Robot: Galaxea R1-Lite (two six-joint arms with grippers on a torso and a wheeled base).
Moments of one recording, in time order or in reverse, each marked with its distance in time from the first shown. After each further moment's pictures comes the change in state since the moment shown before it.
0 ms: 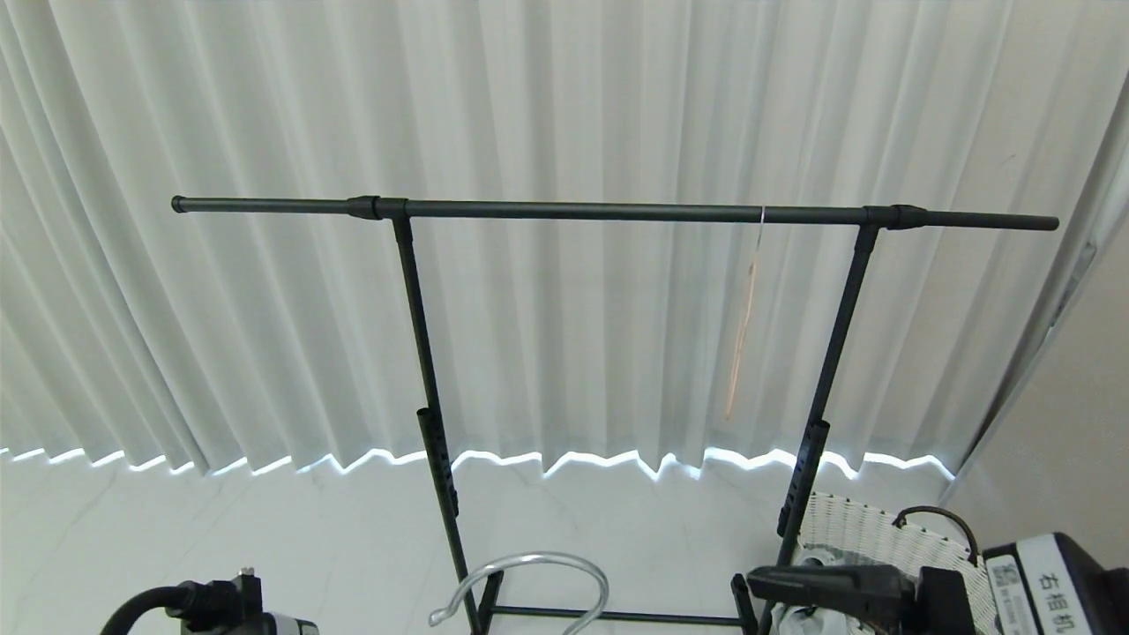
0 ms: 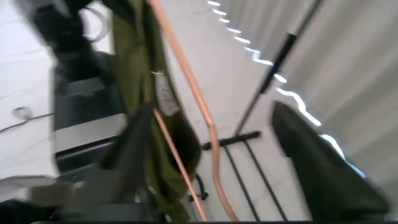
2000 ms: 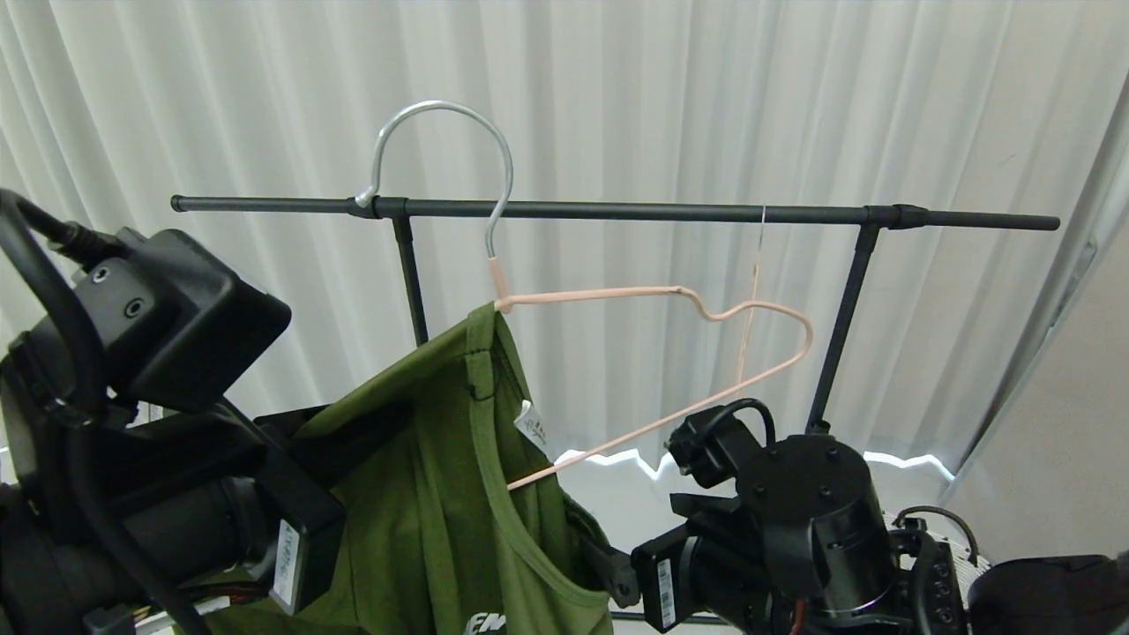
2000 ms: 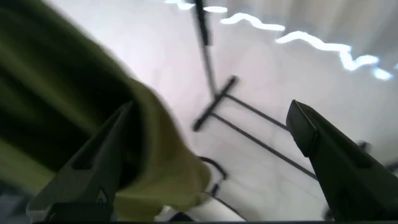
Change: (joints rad) left arm 0.217 0.079 -0.321 0.001 0.246 0.047; right arm -0.125 0.530 -0.306 0.014 -0.316 0.455
